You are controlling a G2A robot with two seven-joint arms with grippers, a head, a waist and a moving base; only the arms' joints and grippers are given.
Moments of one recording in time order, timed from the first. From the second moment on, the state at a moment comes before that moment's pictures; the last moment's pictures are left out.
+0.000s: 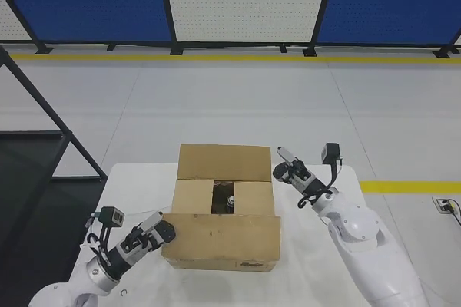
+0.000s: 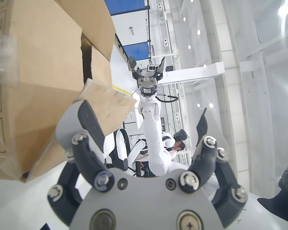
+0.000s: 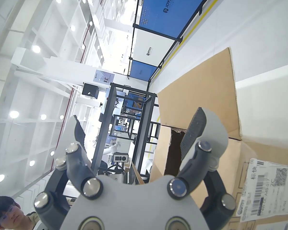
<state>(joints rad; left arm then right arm) 1.35 -1.06 -1.58 -1.83 -0.44 -0.13 -0.69 -0.70 -1.25 1.18 -1.28 0.25 -0.17 0.43</state>
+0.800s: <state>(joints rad) 1.30 -1.07 -1.53 -1.80 -0.45 -0.02 -0.57 -0.42 -1.34 1.01 -0.79 0.19 -0.22 0.39</state>
